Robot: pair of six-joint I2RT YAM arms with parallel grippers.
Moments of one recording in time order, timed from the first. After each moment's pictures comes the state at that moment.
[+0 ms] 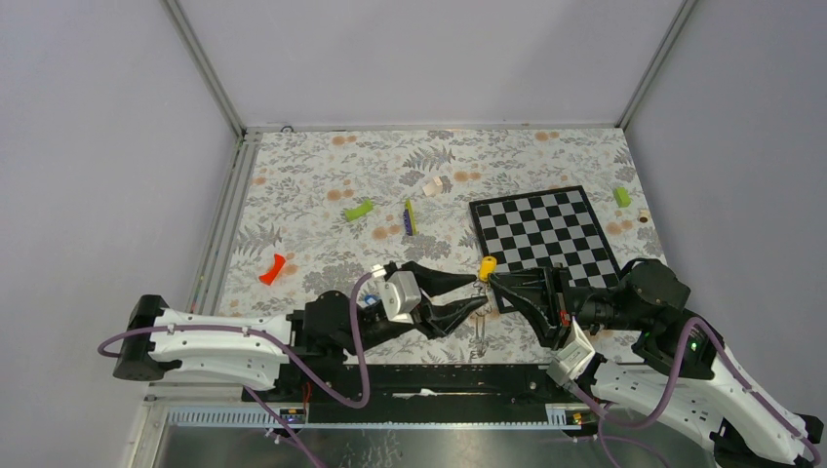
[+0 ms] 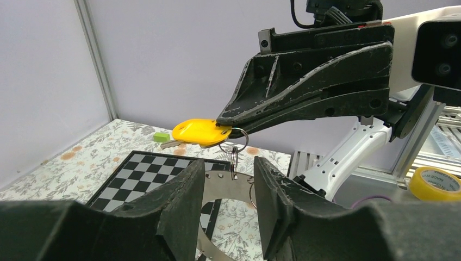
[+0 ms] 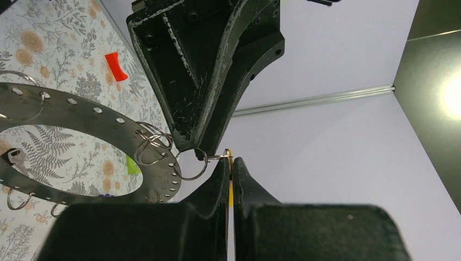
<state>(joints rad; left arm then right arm) -1.52 1.00 0.78 0.57 -0.27 0.07 0.95 0.50 0.95 -0.46 -0.57 -1.34</state>
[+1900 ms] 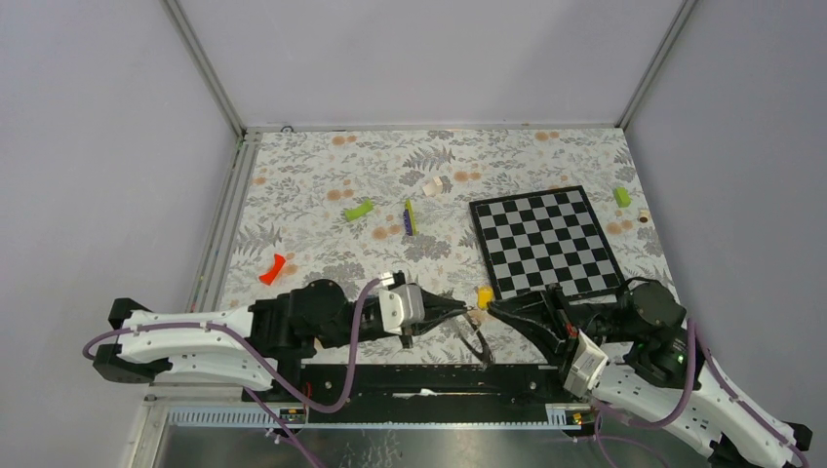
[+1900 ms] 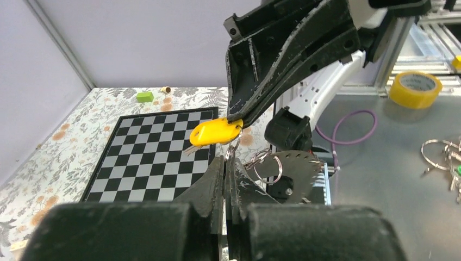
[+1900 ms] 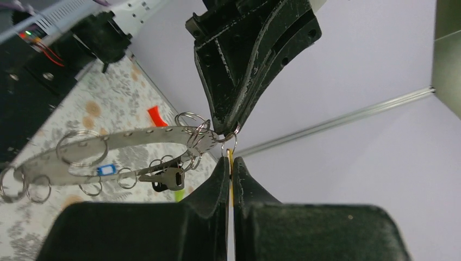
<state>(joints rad) -1.52 0.91 0.95 0.03 -0.14 0.11 0.95 0.35 0.76 -0.30 -0.68 -1.09</state>
